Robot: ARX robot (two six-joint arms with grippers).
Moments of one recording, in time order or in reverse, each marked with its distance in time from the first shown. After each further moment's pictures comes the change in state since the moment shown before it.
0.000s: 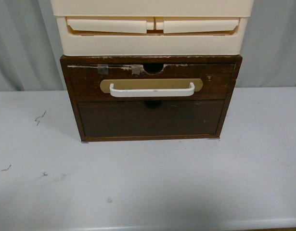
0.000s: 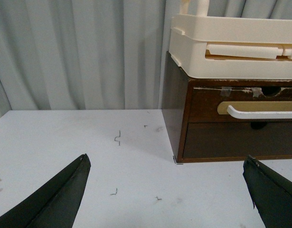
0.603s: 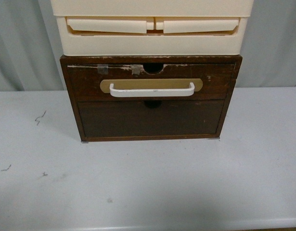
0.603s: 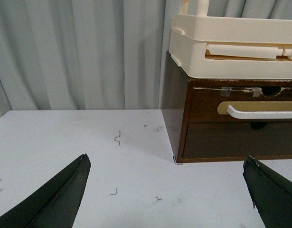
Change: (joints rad) left arm 0.000 0.000 0.000 0.000 0.000 0.000; right arm 0.000 0.000 0.000 0.000 0.000 0.000
